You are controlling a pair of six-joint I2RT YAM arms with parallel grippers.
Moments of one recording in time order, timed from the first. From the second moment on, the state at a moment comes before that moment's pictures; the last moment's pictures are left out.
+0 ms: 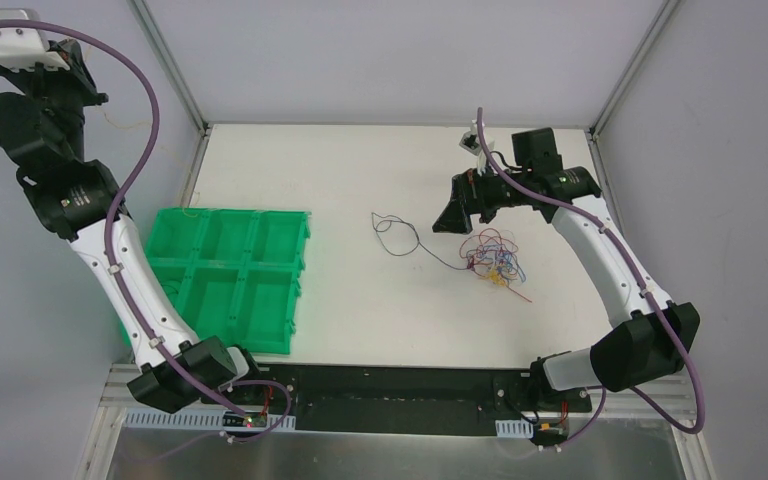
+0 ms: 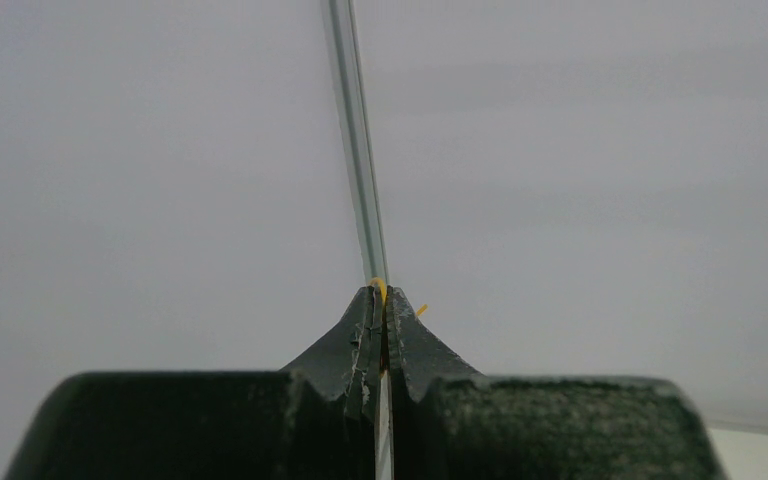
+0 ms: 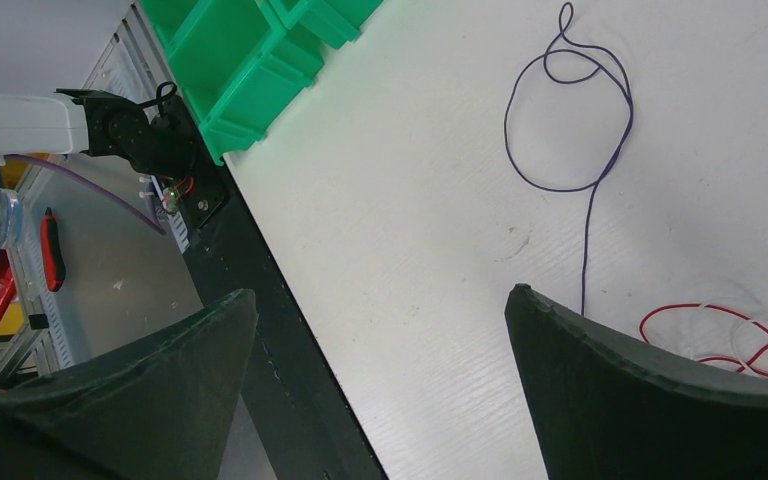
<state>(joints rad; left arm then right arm) 0.60 1.25 1.70 -0.03 0.36 -0.05 0.32 1.40 1.39 -0.84 -0.80 -0.09</state>
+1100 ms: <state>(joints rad) 0.66 1.12 1.17 -0.21 0.28 0.21 0.32 1.39 1.35 -0.87 -0.77 -0.13</state>
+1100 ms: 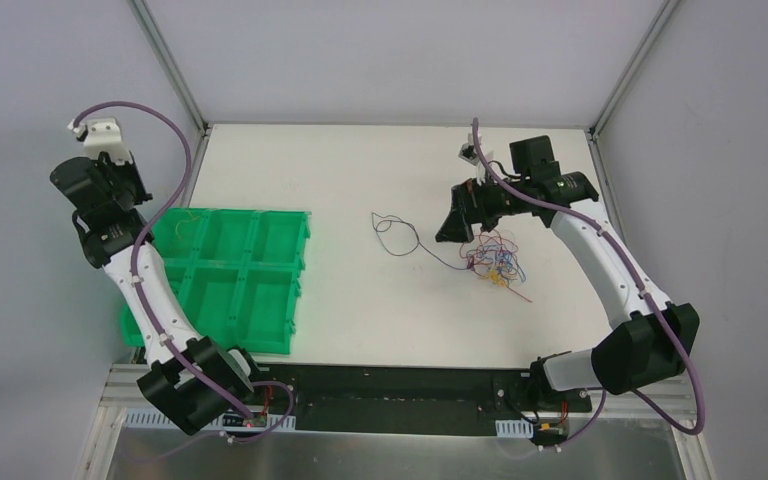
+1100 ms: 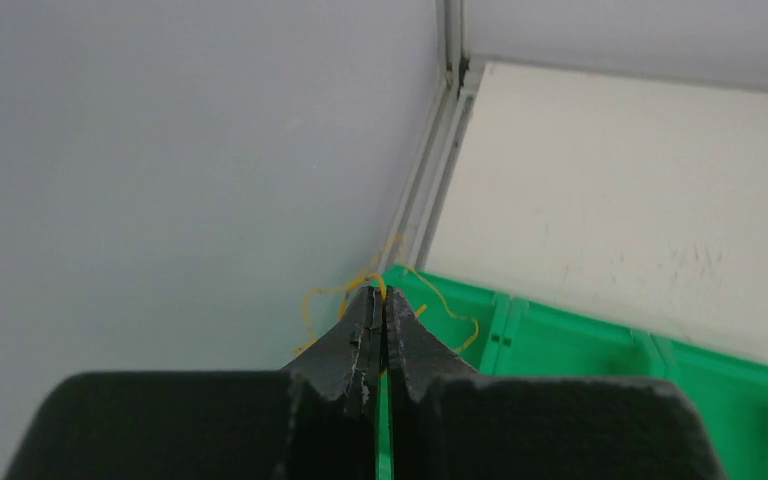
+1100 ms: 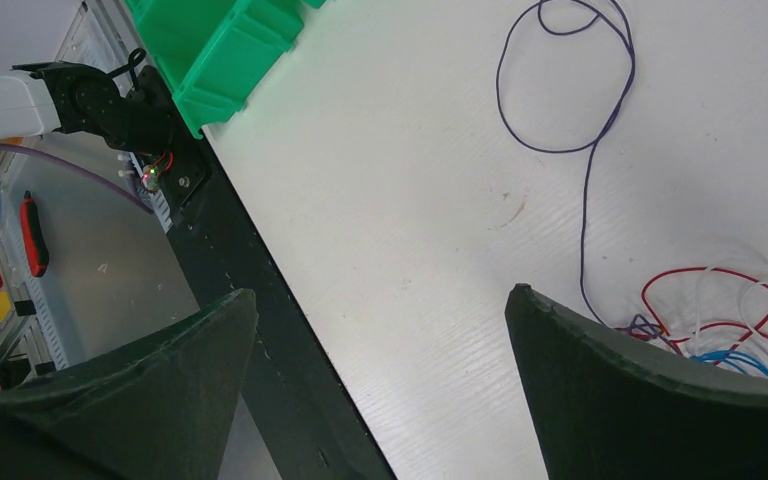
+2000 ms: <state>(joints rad) 0.66 0.90 1.17 -0.81 0.37 0.28 0.32 1.38 1.32 -0.89 -0.74 -0.15</state>
